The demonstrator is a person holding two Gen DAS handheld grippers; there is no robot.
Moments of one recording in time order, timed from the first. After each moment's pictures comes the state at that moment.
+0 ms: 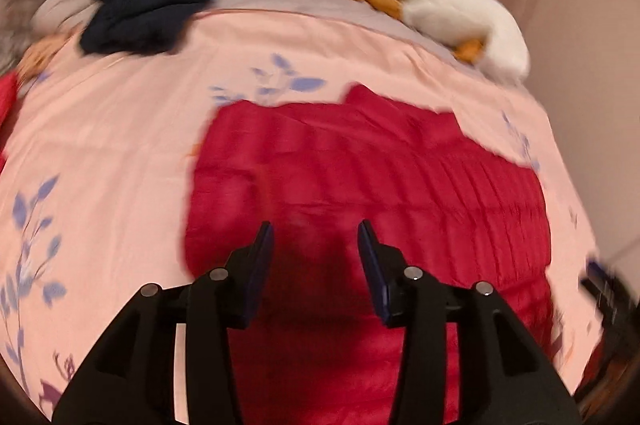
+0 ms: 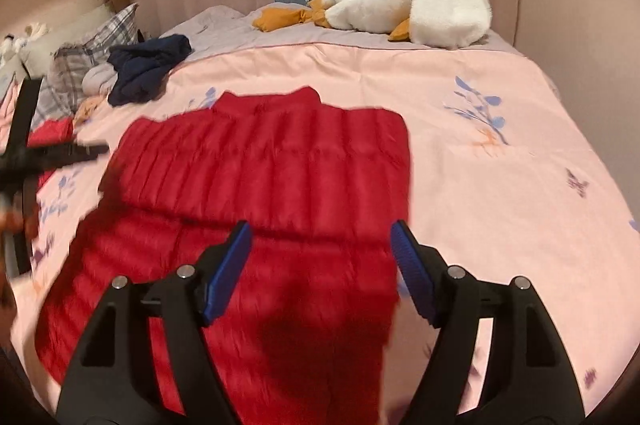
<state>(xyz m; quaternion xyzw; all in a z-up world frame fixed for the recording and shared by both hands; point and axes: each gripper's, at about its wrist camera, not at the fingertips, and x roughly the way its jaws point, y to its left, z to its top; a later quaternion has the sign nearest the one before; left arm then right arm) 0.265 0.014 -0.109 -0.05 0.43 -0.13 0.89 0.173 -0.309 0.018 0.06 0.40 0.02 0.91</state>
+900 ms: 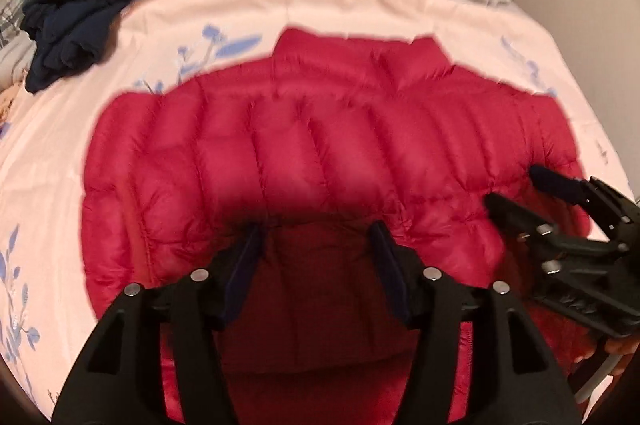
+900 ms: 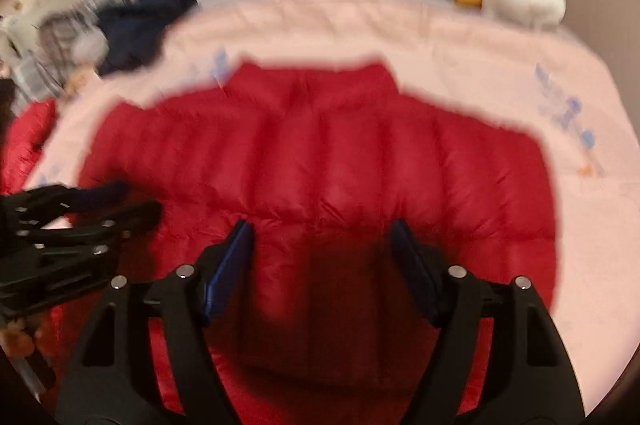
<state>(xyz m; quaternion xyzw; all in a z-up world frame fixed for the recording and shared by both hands) 0.306 -0.066 -0.156 0.04 0.48 -0.15 0.86 0.292 -0.237 -0.065 0.03 0.49 0.04 0.87</state>
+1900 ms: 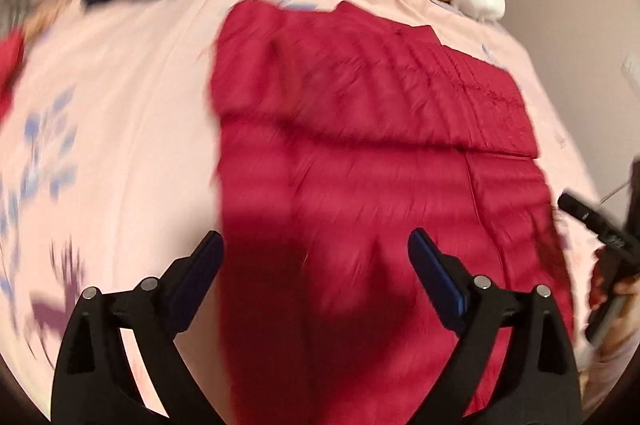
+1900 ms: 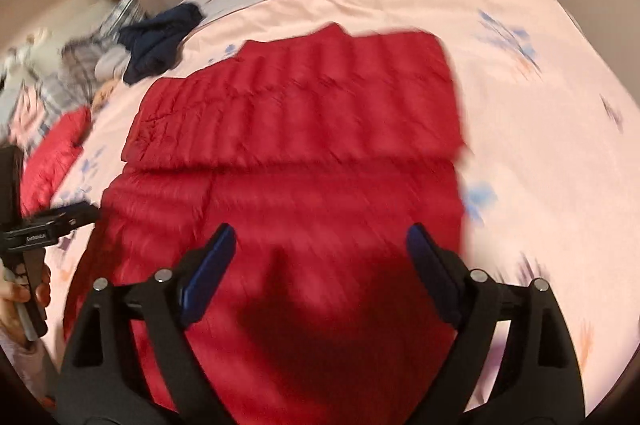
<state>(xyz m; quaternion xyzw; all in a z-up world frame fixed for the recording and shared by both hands) 0.156 0.071 -0.143 -0.07 0.49 -0.17 0.85 0.094 -0.308 -0.022 0.15 0.47 0.03 0.87</state>
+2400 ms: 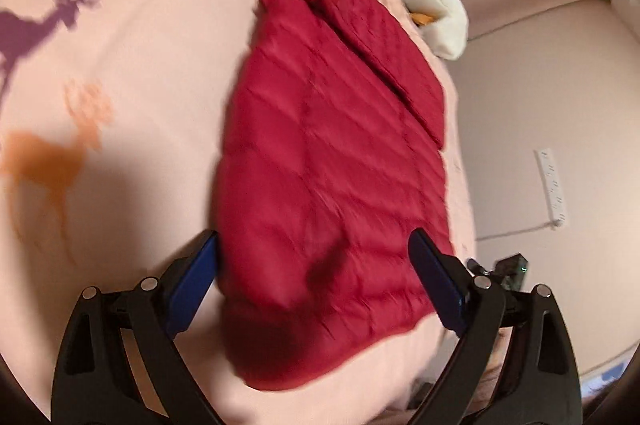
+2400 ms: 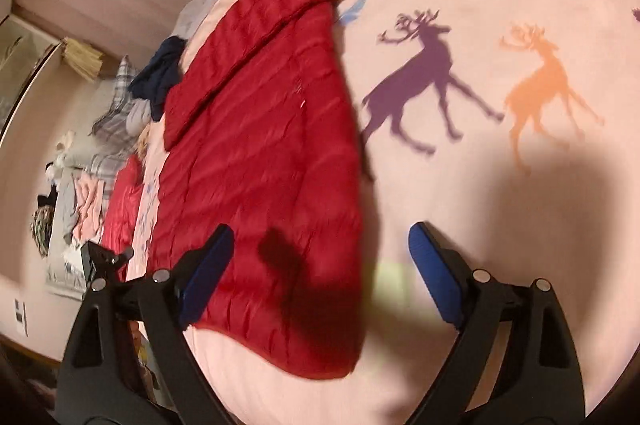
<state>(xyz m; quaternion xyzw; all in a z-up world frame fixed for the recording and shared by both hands) 0.063 0.127 -0.195 -0.32 0.52 -0.28 0.74 -0.037 -0.356 -0.059 0.35 0.50 0.07 0.79</state>
